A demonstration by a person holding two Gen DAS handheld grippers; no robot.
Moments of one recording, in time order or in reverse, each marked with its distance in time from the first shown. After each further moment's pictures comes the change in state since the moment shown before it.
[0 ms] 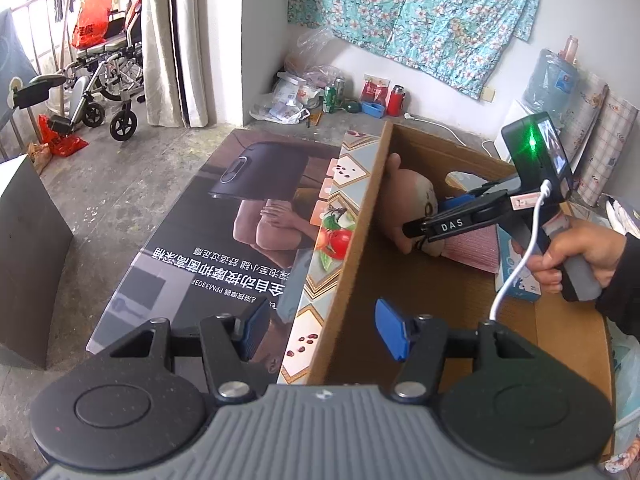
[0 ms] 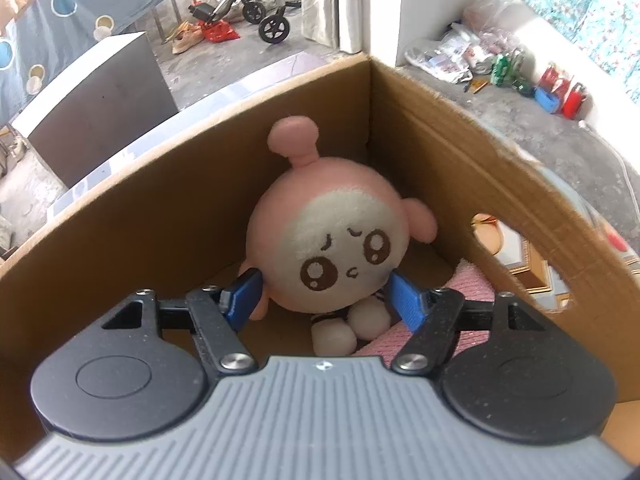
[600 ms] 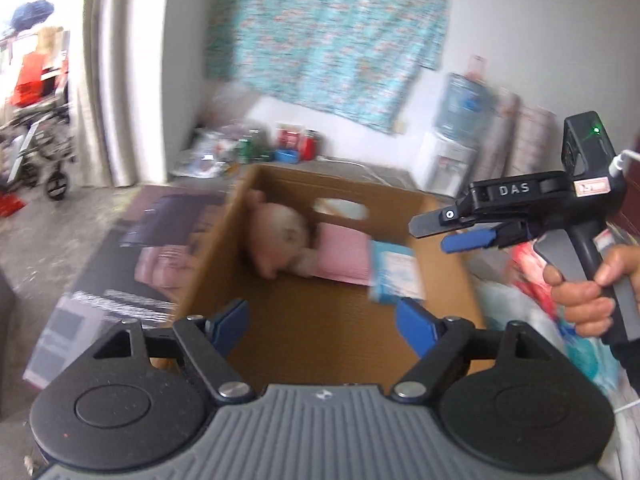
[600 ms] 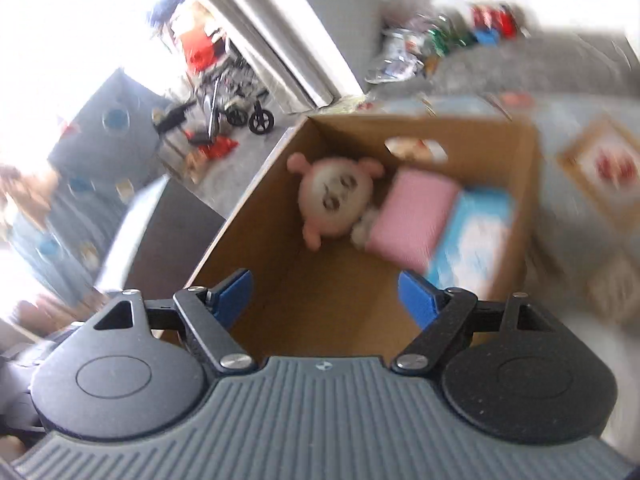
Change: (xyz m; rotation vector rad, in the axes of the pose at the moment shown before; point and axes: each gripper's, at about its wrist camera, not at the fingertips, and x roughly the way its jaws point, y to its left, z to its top) left arm -0.046 -0.093 -0.038 0.144 -0.163 -0.211; right arm -0.221 -0.058 -0.168 0.616 -0.214 0.230
